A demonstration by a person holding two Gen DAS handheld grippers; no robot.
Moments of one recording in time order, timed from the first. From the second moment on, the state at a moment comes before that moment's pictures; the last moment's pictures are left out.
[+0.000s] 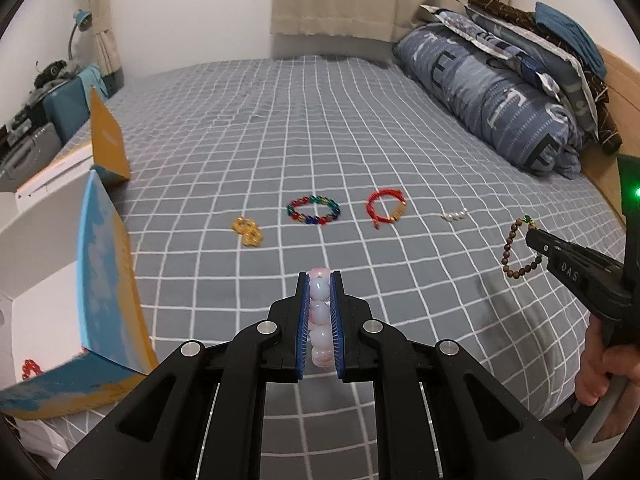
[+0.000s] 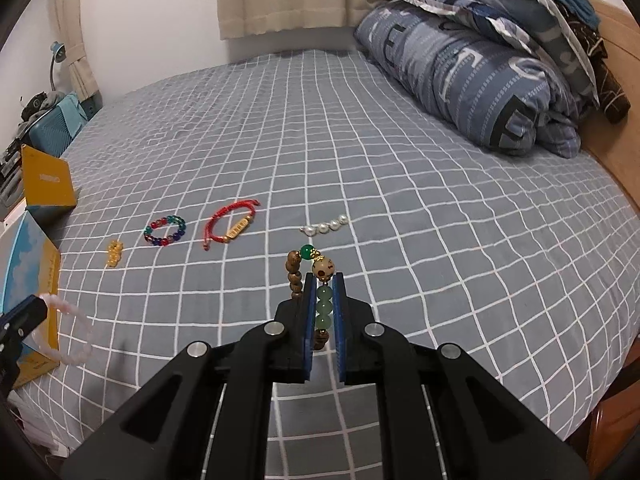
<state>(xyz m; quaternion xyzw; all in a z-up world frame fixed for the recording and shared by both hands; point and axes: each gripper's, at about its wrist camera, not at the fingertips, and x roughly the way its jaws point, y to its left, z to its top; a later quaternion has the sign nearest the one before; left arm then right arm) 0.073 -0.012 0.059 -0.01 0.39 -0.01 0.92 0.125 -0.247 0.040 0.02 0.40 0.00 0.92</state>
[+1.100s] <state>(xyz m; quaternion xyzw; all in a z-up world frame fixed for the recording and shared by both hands) 0.030 0.104 0.116 -0.05 0.34 0.07 0.94 0.114 -0.074 0.095 -0.04 0.35 0.11 0.93</state>
